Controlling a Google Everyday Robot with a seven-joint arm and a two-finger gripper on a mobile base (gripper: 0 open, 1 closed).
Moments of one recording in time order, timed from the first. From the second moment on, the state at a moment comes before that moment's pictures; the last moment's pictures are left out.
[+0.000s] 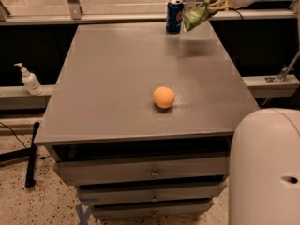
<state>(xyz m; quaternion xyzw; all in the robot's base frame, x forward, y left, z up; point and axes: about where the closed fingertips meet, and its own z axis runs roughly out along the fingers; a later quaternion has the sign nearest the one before) 0.798 -0.216 0.997 -0.76 0.42 -0.20 0.45</state>
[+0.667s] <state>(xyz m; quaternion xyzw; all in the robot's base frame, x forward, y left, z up) 0.793 -0.217 0.956 -0.77 0.42 -0.17 0.45</state>
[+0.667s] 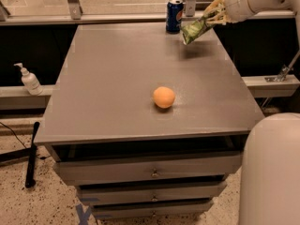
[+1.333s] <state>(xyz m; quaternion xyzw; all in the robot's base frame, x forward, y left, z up) 0.796 -0.197 0.915 -0.77 0.40 -0.14 0.48</state>
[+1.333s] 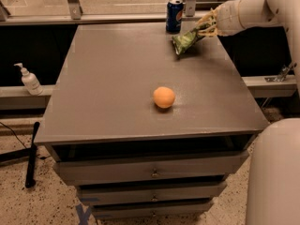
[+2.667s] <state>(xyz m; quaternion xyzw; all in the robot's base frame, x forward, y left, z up) 0.813 -0.160 0.867 -0.77 0.38 -0.09 0.50</state>
